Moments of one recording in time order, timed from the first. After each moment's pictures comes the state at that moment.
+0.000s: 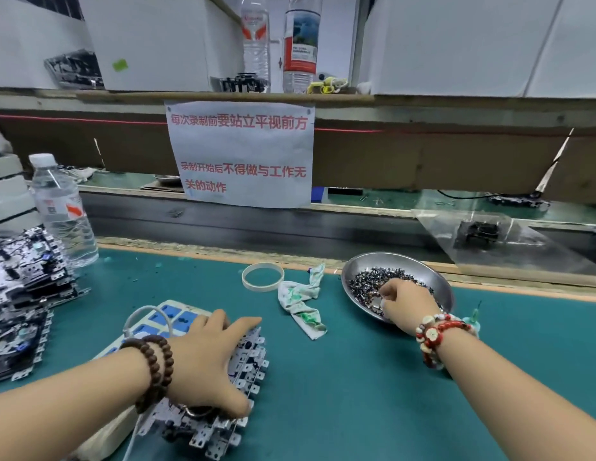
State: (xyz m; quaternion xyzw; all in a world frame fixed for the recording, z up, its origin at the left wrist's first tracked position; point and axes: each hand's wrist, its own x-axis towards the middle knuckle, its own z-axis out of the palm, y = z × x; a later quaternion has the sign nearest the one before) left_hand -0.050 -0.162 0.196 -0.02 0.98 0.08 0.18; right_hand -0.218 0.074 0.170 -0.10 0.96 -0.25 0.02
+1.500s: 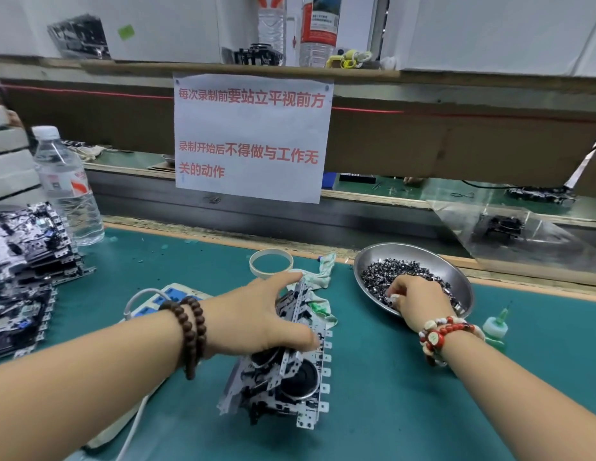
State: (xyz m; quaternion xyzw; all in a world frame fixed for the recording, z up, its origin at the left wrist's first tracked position) left_hand -0.071 -0.135 0.216 -0.04 0.94 0.32 0.09; right_hand -0.233 0.072 0.148 -0.11 0.97 -0.20 -0.03
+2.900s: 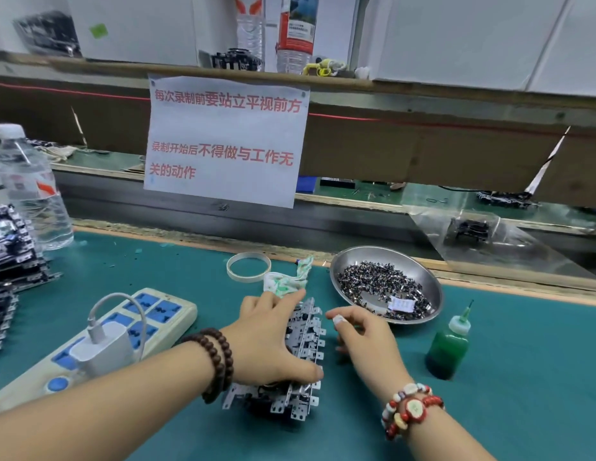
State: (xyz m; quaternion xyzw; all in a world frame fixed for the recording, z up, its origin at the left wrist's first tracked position) left_hand -0.090 -0.104 0.179 0.02 0.97 0.23 0.08; right_hand -0.157 0.050 0.127 -0.13 0.81 -0.58 0.02
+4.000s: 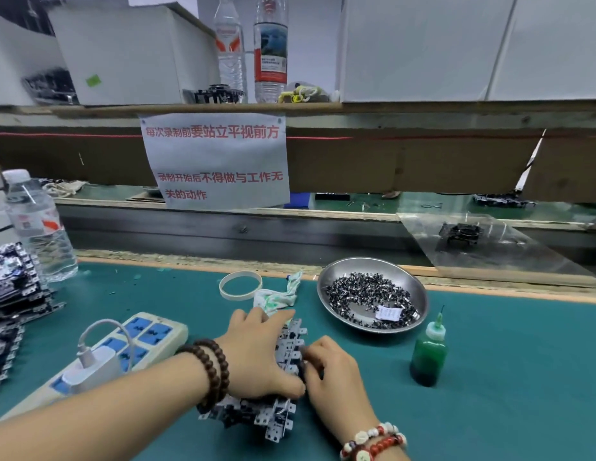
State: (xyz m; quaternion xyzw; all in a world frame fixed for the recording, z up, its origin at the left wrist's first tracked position) left_hand -0.093 -0.087 0.191 -0.02 0.99 0.13 0.09; right_hand -0.138 0.045 0.109 -0.29 0.85 -0.43 -0.09
